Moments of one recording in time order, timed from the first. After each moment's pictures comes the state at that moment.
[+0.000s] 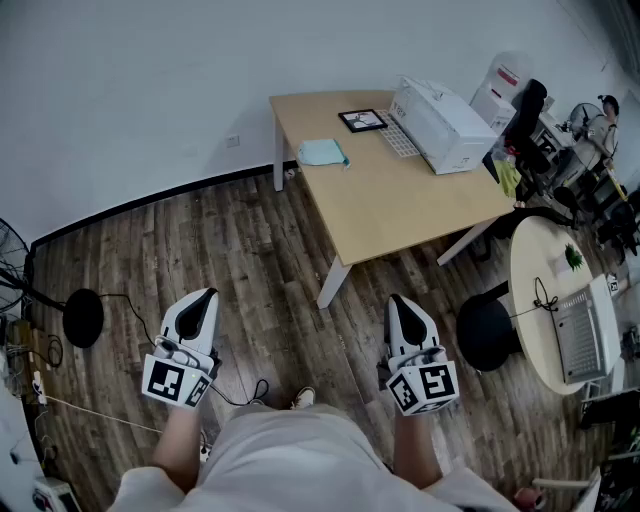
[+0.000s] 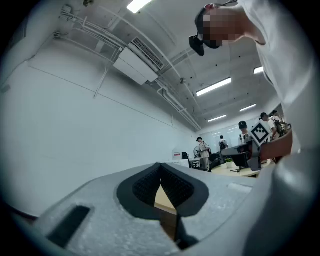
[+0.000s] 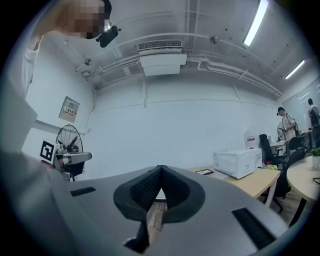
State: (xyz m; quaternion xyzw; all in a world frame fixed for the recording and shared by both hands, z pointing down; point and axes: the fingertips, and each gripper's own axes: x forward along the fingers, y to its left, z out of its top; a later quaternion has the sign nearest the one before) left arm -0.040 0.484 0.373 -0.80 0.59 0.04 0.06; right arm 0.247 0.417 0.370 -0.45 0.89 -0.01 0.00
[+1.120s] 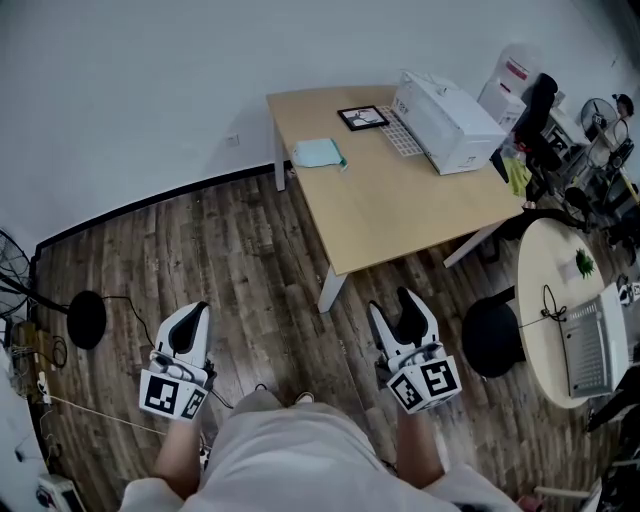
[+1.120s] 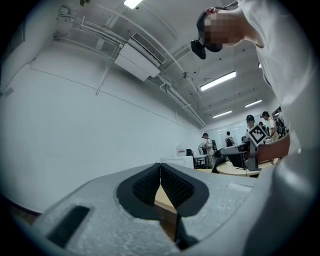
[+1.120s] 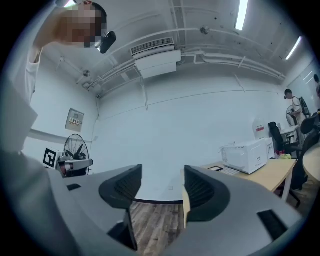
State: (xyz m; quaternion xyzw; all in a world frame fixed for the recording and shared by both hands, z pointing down) left arm -0.018 0.452 0.391 -0.79 0.61 0.03 0.06; right arm 0.266 0.358 0.390 -0.40 0.92 -0.04 0.03
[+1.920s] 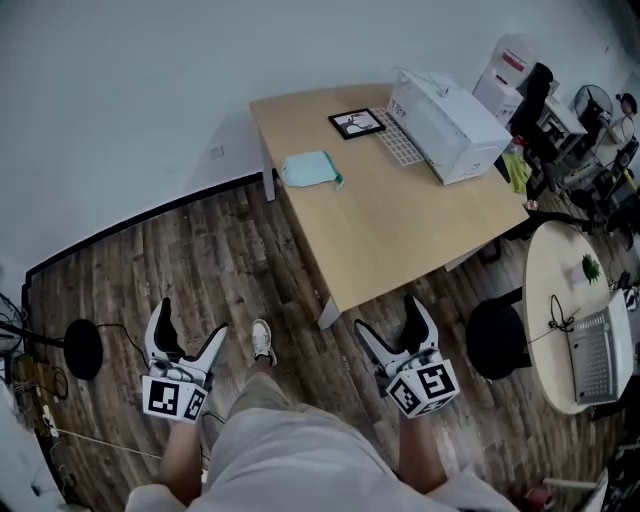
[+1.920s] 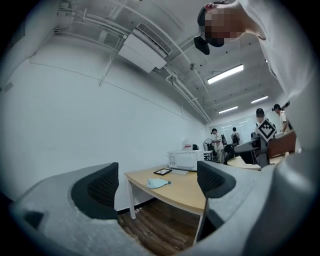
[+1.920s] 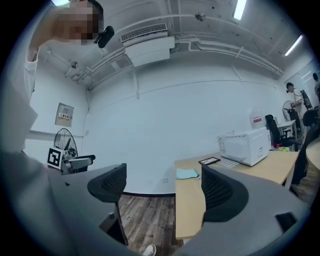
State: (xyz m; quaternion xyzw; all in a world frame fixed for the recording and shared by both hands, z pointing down) left arm -0.080 0.315 0.432 -0.78 0.63 0.02 0.03; right arm 0.229 0.247 0.437 -0.42 0.90 -0.08 -0.01
